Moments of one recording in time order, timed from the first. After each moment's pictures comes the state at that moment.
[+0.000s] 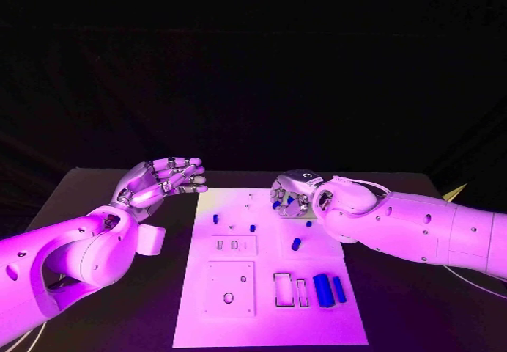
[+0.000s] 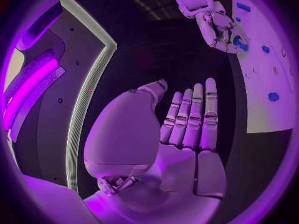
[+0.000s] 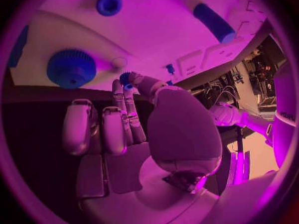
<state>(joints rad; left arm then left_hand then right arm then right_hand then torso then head) 1.23 -0.98 0.00 1.70 -0.07 -0.32 0.49 1.44 -0.16 0.43 0.22 0.12 0.81 0.21 0.28 0.18 1.01 0.18 0.08 0.07 0.95 0.13 0.30 0.29 0.17 0.96 0.22 0.36 0.10 1.33 -0.68 -0.16 1.35 -1.58 -0.34 -0.14 1.29 -0.17 0.62 -0.02 0.11 1.06 0.12 0.32 0.31 1.25 0.07 0.07 0.12 1.47 -0.01 1.41 1.23 0.09 1.42 0.09 1.32 1.18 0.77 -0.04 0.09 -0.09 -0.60</state>
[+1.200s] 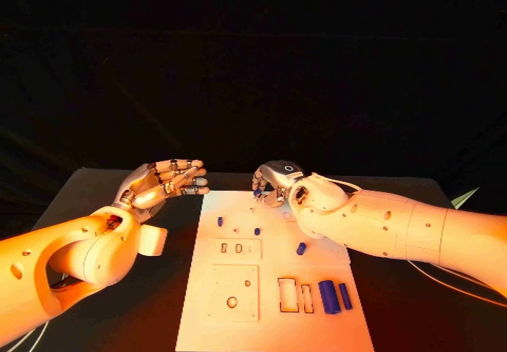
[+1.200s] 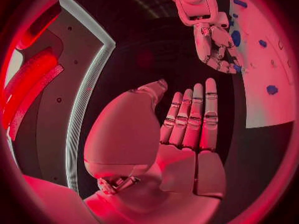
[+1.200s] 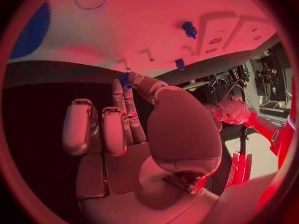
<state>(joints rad) 1.24 -0.98 0.00 1.69 -0.07 -0.32 0.48 1.44 -0.16 0.43 0.22 0.12 0.81 0.21 0.27 0.18 1.01 0.18 0.08 0.07 0.95 0.13 0.30 0.29 0.17 0.96 0.22 0.36 0.10 1.34 -0.50 -0.16 1.19 -1.57 -0.48 -0.19 1.29 -0.17 0.62 -0.02 0.11 1.05 0.12 0.32 0.33 1.25 0.07 0.07 0.12 1.47 -0.01 1.41 1.23 0.09 1.42 0.08 1.32 1.19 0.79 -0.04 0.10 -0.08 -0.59</state>
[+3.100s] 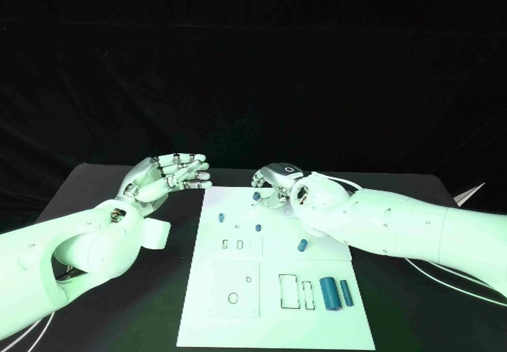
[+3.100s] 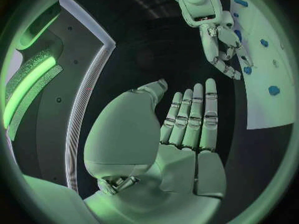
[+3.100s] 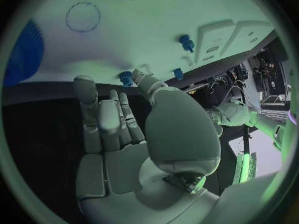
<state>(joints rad) 1.25 -0.97 0.00 1.68 -0.07 -0.32 0.47 1.44 -0.16 0.43 0.22 0.12 0.81 0.21 0.27 0.18 1.00 0.19 0.08 0.07 0.95 0.13 0.29 0.29 0.17 0.96 0.22 0.35 0.09 1.33 -0.49 -0.16 1.17 -1.53 -0.41 -0.17 1.31 -0.19 0.42 0.01 0.08 0.81 0.14 0.18 0.40 0.91 0.13 0.11 0.07 1.43 0.04 1.25 0.94 0.15 1.24 0.13 0.97 0.77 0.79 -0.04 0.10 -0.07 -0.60</state>
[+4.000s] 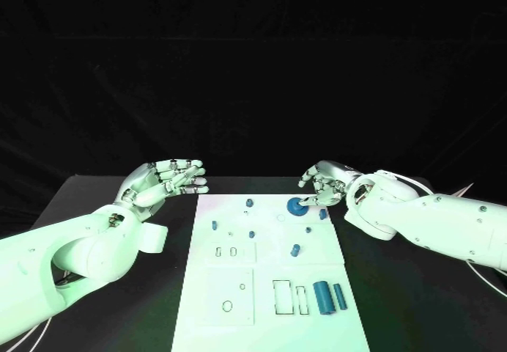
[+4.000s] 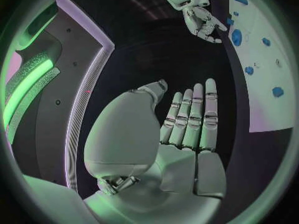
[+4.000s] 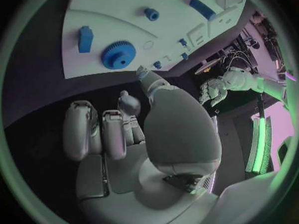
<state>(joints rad) 1.25 -0.96 0.00 1.65 -0.07 -0.32 0.47 1.44 -0.16 0.43 0.22 0.11 0.81 0.21 0.27 0.18 1.00 0.19 0.08 0.07 0.95 0.13 0.29 0.29 0.17 0.96 0.22 0.35 0.09 1.37 -0.84 -0.14 1.40 -1.26 -0.37 -0.17 1.34 -0.22 0.26 0.12 0.13 0.84 0.16 0.20 0.45 1.34 0.06 1.22 1.14 1.47 -0.01 1.50 1.31 0.07 1.46 0.09 1.37 1.30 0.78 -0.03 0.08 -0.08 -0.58</state>
